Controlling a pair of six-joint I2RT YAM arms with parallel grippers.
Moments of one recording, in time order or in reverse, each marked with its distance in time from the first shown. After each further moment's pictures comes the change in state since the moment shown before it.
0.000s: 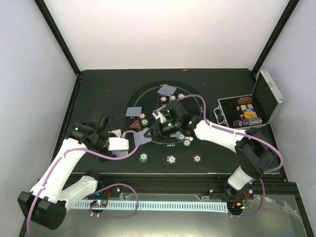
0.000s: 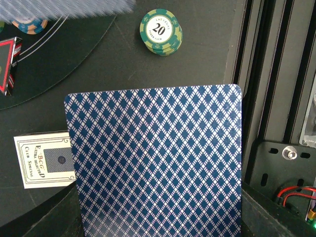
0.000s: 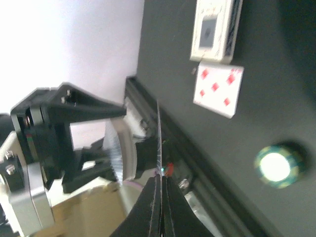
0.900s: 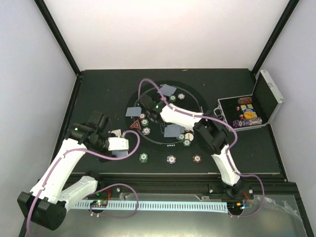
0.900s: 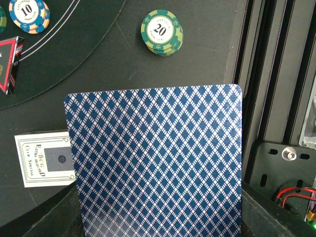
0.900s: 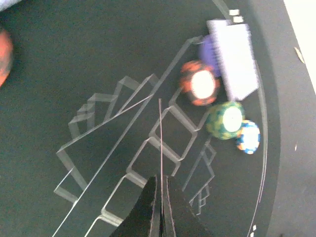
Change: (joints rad) left arm 0.000 -0.005 0.001 -0.002 0.000 -0.008; right arm 0.002 0.615 0.890 -0.780 1.385 -1.124
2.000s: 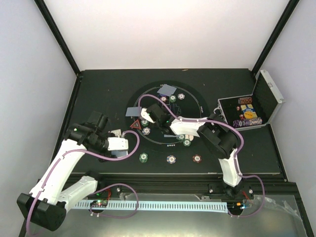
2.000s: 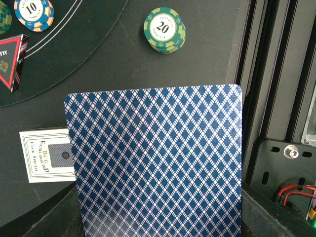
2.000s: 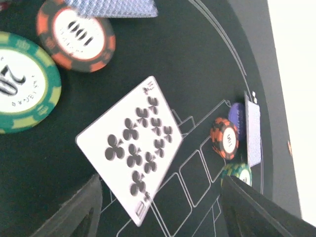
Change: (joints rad) left arm 0.000 -0.006 0.006 -0.005 -0.013 -0.002; right arm 0.026 -0.158 -0.586 0.751 -0.138 -0.589
